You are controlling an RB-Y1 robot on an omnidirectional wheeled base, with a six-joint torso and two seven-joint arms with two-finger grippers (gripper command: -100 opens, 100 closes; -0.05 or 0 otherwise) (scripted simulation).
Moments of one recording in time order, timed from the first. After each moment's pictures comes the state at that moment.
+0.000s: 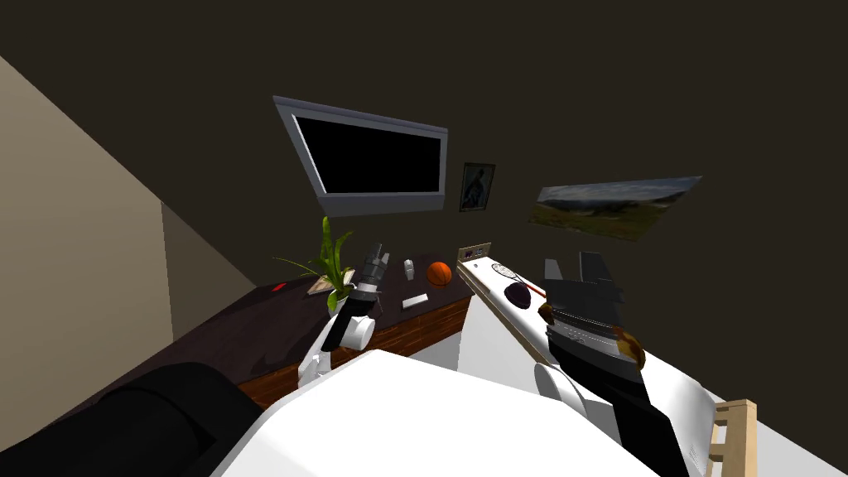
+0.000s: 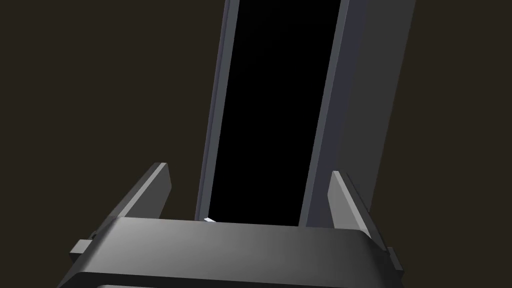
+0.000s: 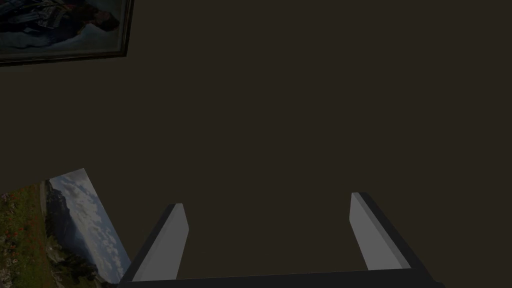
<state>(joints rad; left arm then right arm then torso) 0.40 0.18 0.01 -2.27 0.07 -0.27 -0.01 0.51 0.04 -0.04 -2.40 0.01 -0.47 0.06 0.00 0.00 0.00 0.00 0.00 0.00</state>
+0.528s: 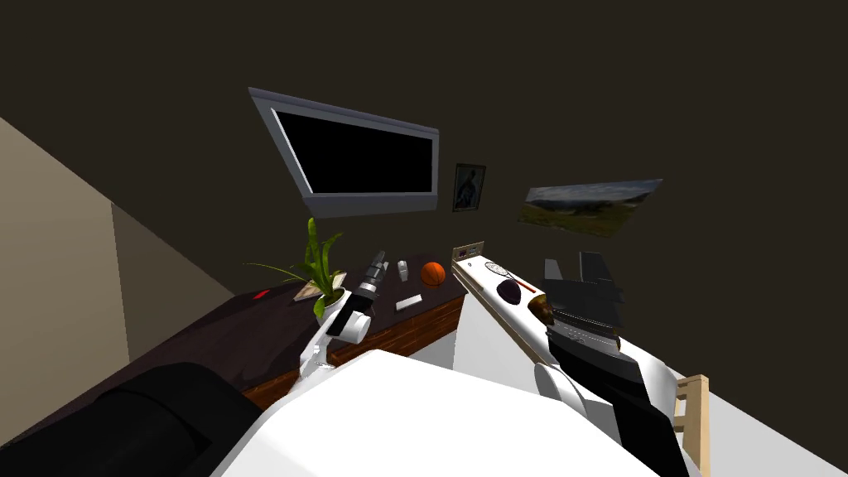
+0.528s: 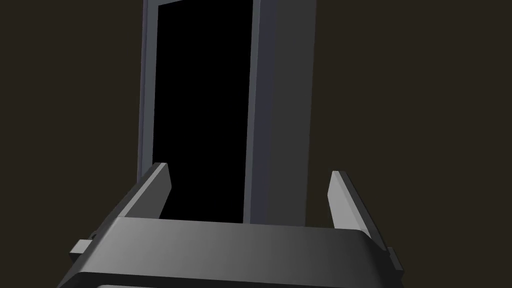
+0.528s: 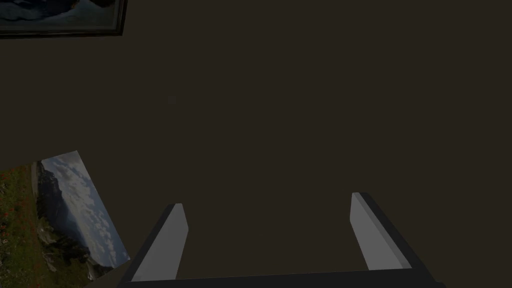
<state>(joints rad) 0.36 0.29 0.06 -2.12 0.11 -0.14 0.01 0.51 0.04 -0.04 -2.40 0.01 -0.47 0.06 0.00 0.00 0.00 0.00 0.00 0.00</state>
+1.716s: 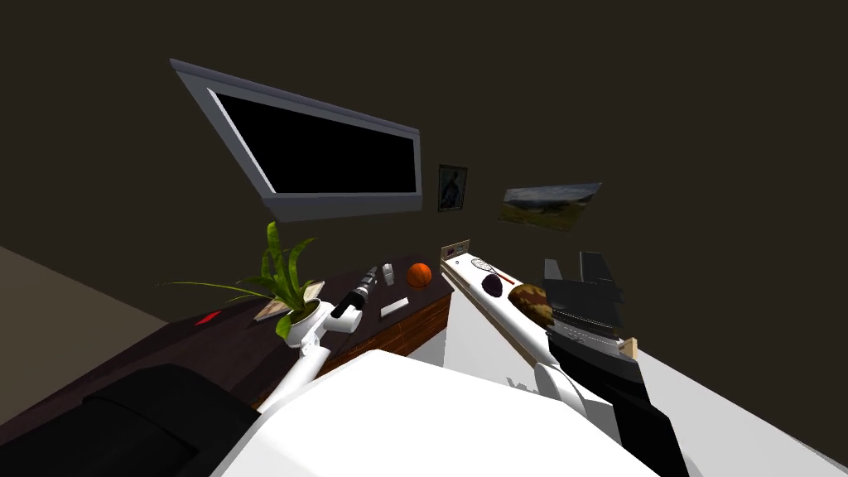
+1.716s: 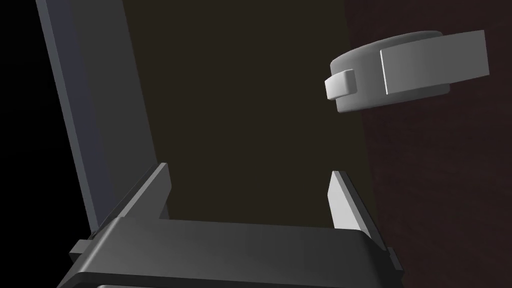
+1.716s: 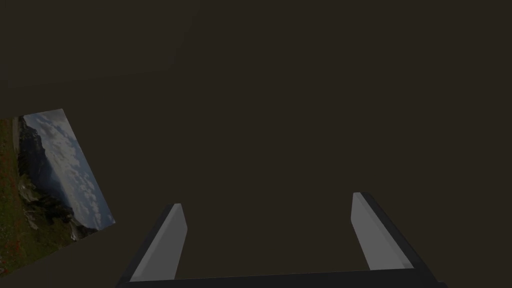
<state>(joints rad) 0.25 0.40 0.16 -1.78 0.19 0.18 0.06 0.51 0.04 -0.04 -2.40 0.01 -0.47 0.06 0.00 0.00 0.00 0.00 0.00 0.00</state>
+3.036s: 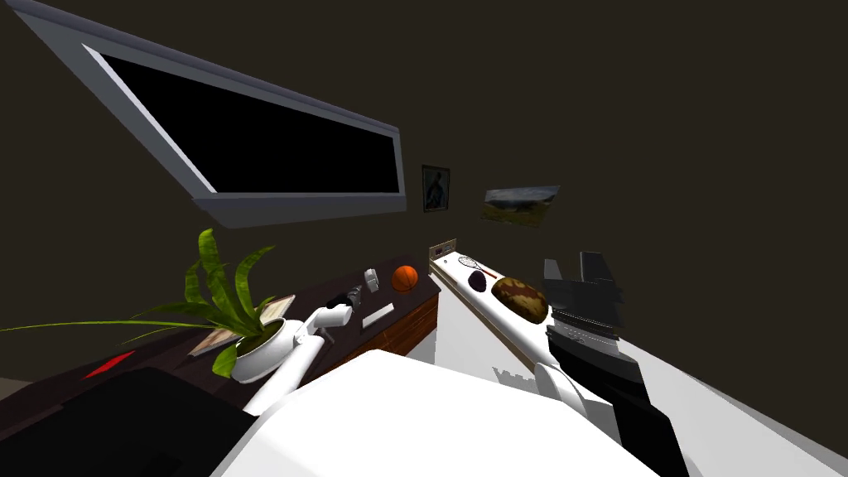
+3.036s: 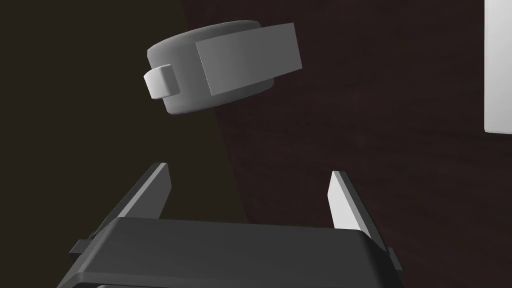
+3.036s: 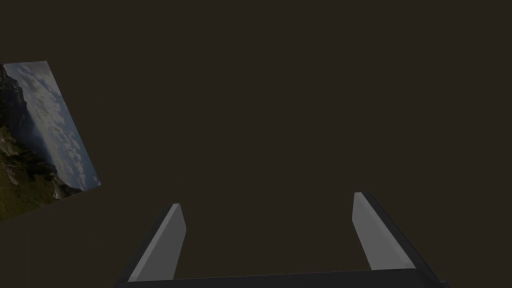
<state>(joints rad) 0.15 0.47 0.28 -1.46 0.29 0.55 0.12 0.51 0.04 -0.04 -2.40 0.01 -0.47 0.06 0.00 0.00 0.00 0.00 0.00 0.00</state>
